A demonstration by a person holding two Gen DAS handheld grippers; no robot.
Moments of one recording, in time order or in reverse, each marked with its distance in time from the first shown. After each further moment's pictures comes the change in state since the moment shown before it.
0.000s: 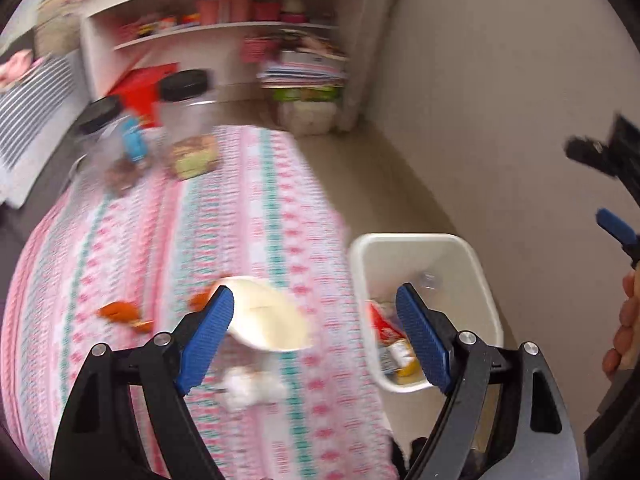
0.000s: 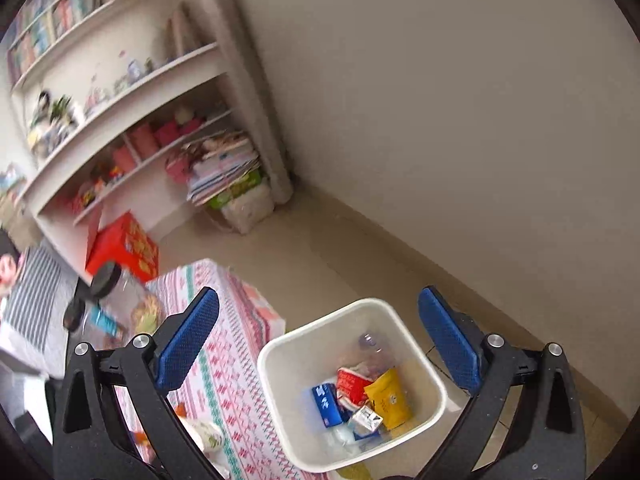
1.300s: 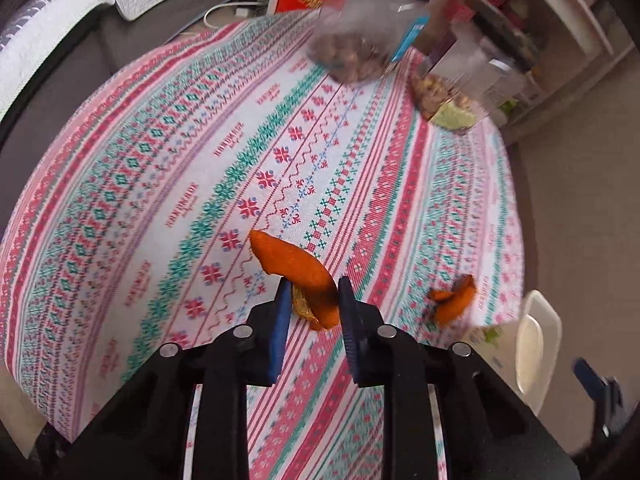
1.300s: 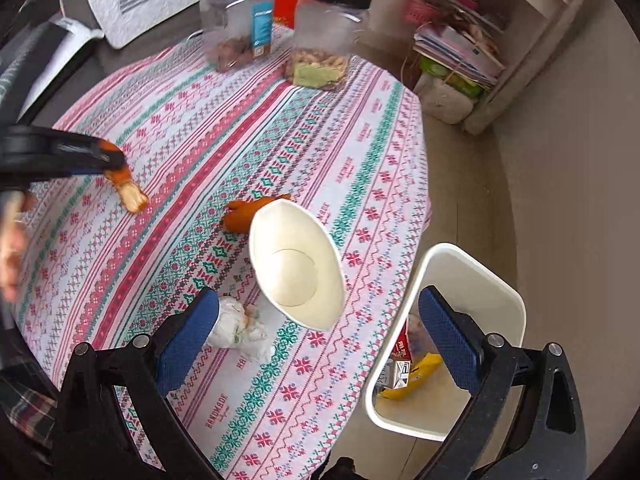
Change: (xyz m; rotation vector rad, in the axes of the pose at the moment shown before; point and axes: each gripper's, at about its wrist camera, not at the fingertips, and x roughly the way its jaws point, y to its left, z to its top) left arm 0.035 0.241 -0.037 -0.530 0.236 0.129; right arm 0.058 0.197 -0.167 -0.957 0.429 0.146
